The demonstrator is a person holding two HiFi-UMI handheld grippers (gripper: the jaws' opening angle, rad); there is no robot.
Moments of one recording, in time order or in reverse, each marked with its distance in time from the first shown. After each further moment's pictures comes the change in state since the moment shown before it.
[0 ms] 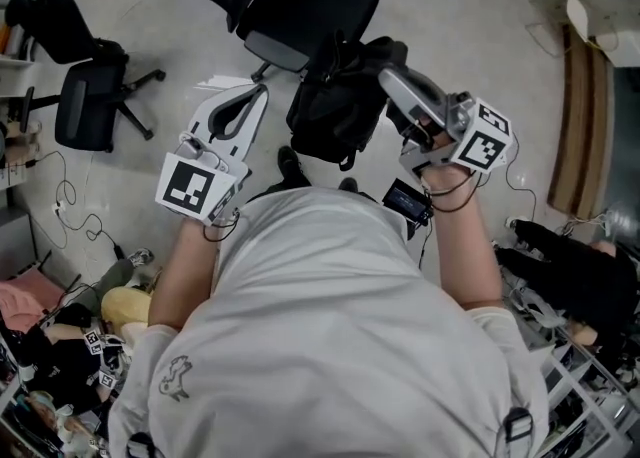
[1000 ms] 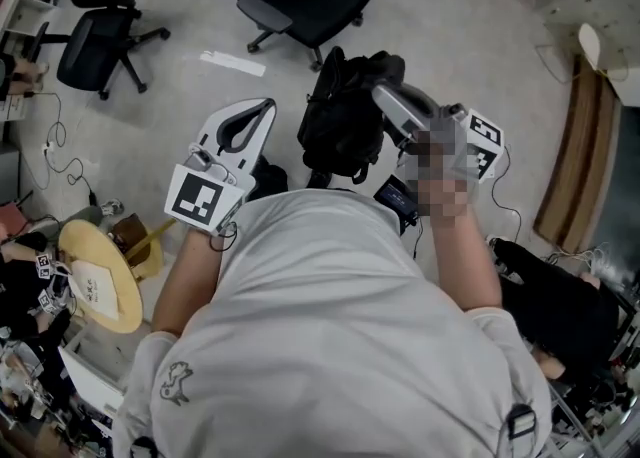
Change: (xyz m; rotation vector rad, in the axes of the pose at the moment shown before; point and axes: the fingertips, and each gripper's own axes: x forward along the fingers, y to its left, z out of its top) left arm -0.013 -0.189 -0.009 -0.042 0.035 0.156; right arm -0.147 0.054 -0.041 0.058 0.141 0.105
